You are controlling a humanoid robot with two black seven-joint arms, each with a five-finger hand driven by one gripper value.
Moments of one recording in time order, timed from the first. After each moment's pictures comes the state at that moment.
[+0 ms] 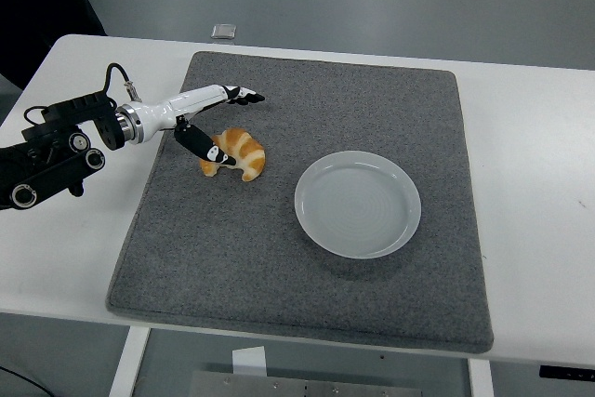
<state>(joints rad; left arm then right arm) -0.86 0.56 -0.38 -1.02 1.25 -0.08 -0.31 0.06 0.00 -0.08 0.09 0.06 0.04 -0.04</state>
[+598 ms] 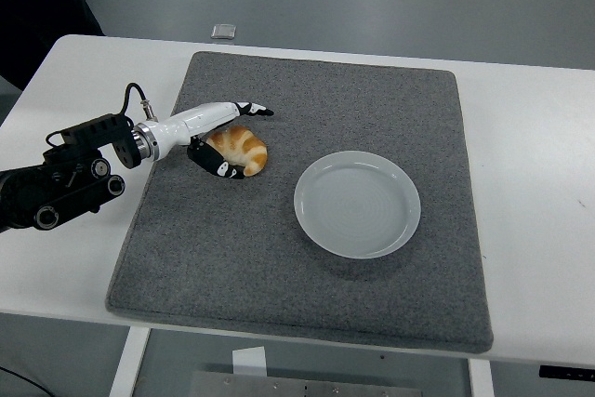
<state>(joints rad) -0.85 0.51 -0.29 -1.01 1.31 0.11 -0.31 0.06 0.00 -0.08 0.09 0.06 0.04 -0.04</state>
